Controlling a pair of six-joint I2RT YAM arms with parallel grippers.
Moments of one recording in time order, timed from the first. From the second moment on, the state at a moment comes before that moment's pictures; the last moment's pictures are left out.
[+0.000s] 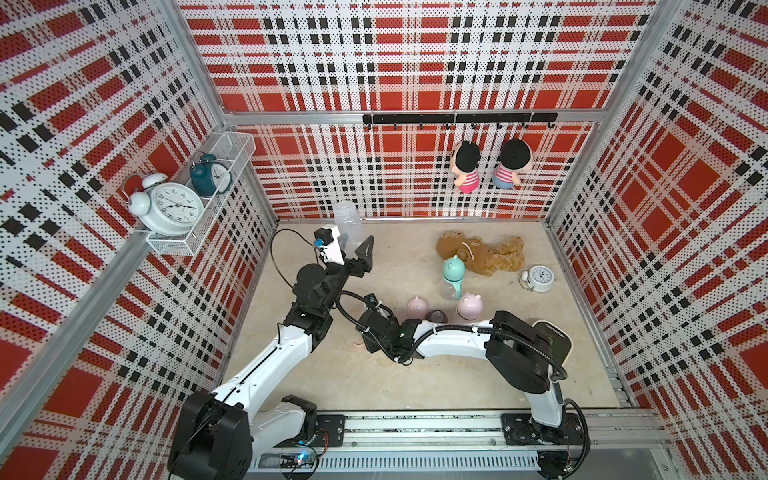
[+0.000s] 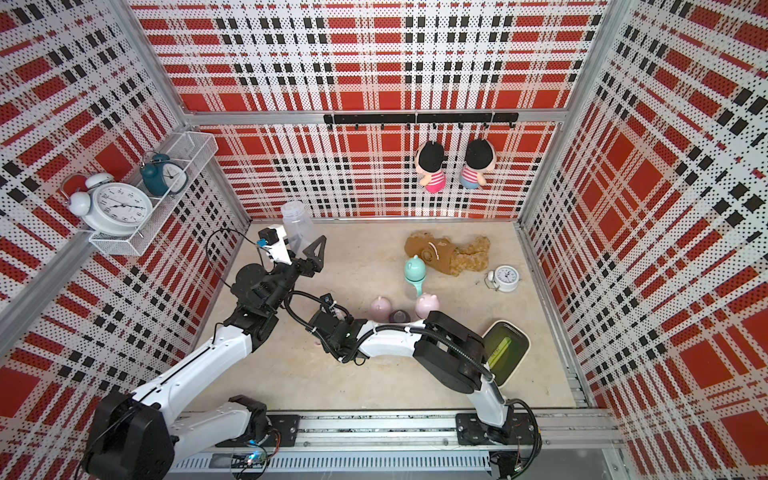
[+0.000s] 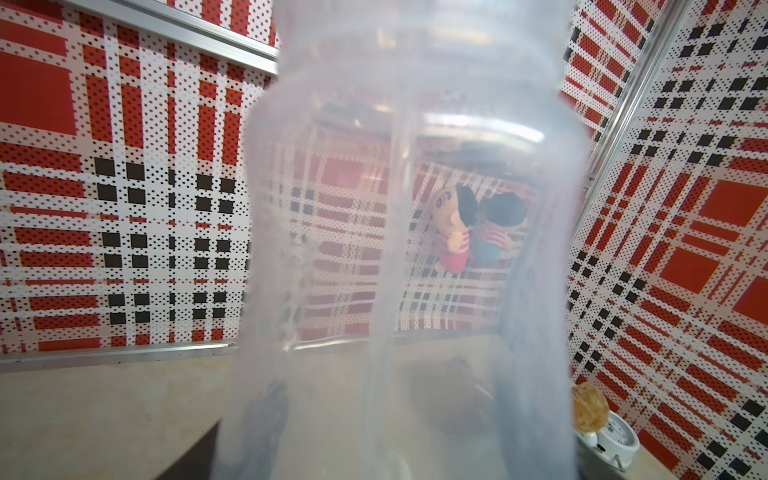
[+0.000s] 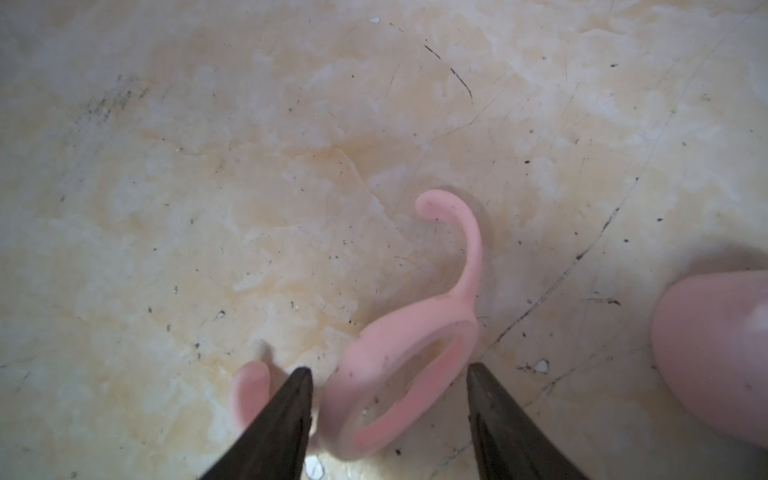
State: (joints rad) left arm -0.33 1.13 0.68 0.58 0.05 -0.28; right arm 1.18 2.04 1.37 -0.25 0.40 0.57
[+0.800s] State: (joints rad) left arm -0.34 1.11 0.68 0.57 0.06 -0.29; right arm 1.12 1.87 1.19 -0.38 0.27 0.42
